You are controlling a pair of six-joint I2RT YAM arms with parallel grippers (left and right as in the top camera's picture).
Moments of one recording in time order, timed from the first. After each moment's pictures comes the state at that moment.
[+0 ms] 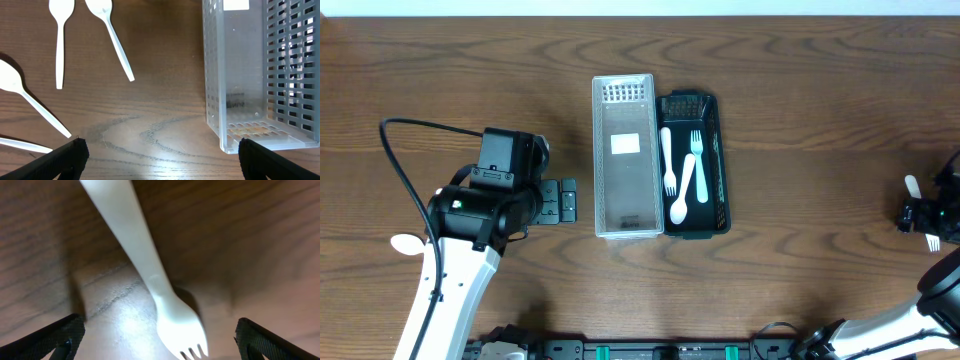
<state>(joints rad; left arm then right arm) -0.19 1.15 1.08 -1.09 0.01 -0.20 -0.82 1.88 1.13 -0.64 0.02 -0.50</state>
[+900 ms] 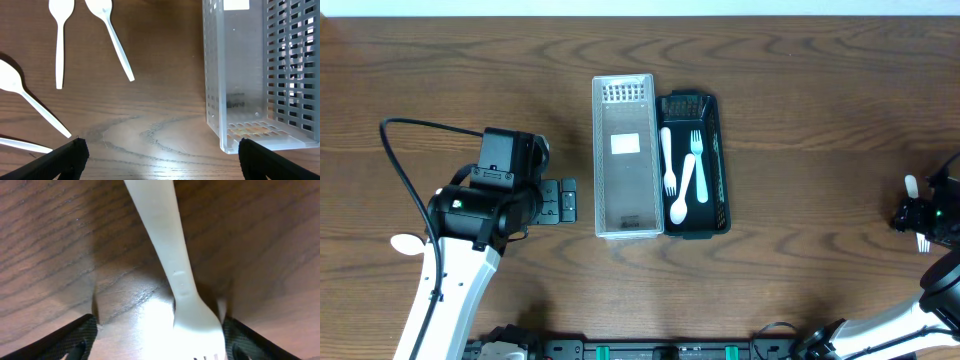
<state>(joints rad) -0.19 1.15 1.08 -1.09 0.01 -0.20 -0.82 1.91 1.16 -0.76 -0.07 -0.41</state>
